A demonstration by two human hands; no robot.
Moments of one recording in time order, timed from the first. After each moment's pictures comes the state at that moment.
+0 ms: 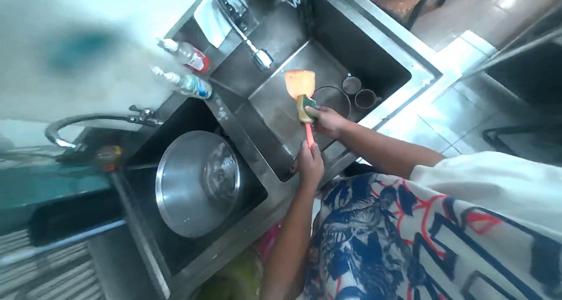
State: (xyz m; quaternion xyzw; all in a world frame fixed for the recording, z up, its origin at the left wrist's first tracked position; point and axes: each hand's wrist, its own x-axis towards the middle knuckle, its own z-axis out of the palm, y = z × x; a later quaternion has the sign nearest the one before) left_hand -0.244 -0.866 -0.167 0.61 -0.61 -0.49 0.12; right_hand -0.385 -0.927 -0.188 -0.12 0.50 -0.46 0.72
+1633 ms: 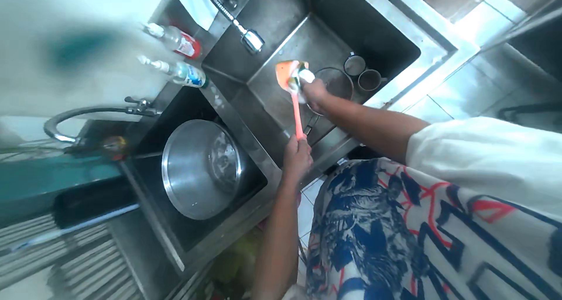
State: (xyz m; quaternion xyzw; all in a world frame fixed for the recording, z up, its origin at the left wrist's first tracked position) left_hand -0.231 -0.874 -0.110 0.64 -0.48 -0.59 0.06; right_hand -0.370 -0.984 -0.217 -0.11 0.64 -0.45 0.61
